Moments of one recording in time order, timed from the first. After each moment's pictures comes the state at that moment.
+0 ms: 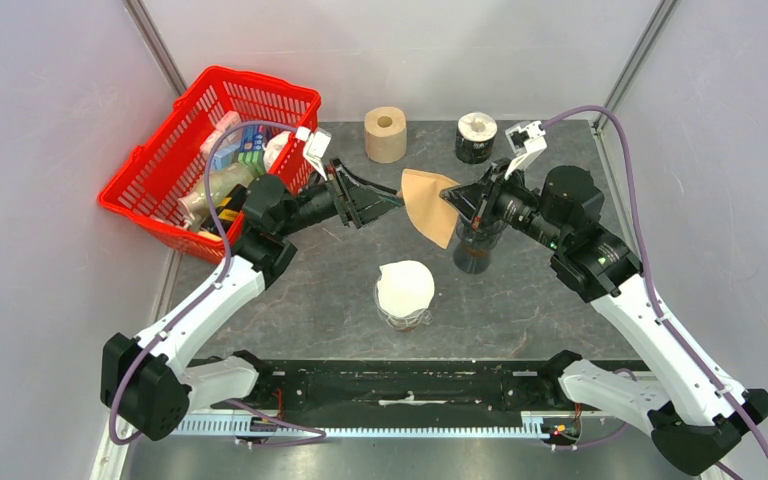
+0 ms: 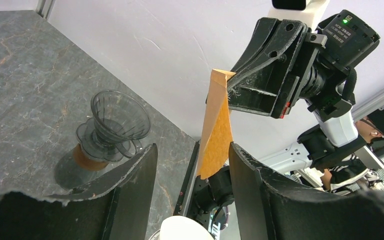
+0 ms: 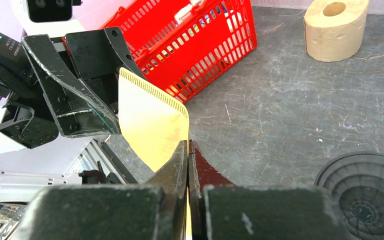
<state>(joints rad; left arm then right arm) -0.51 1.15 0.91 0.47 0.68 -0.80 0.57 0.98 1.19 -0.30 -0.22 0.46</state>
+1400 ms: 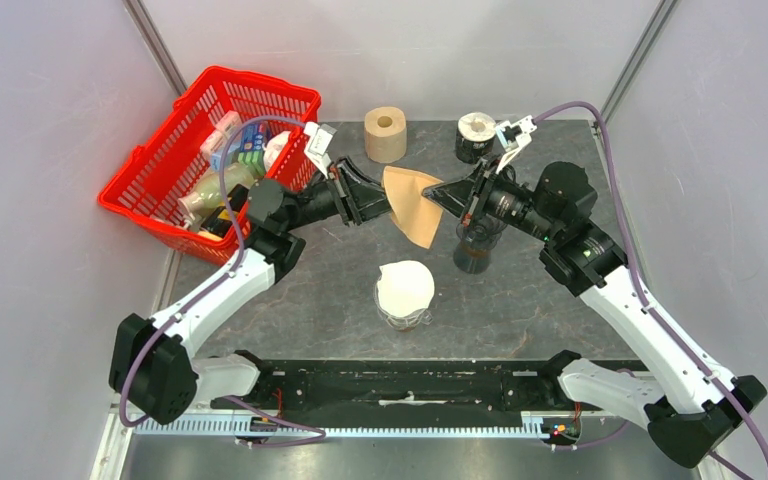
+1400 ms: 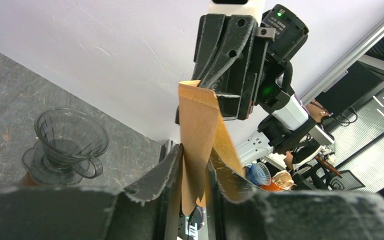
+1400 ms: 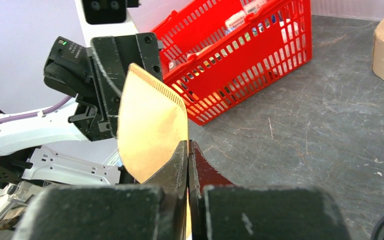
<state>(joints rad) -0.52 1.24 0.90 0.79 0.82 -0.98 0.57 1.02 1.15 -0.12 -0.40 0.54</state>
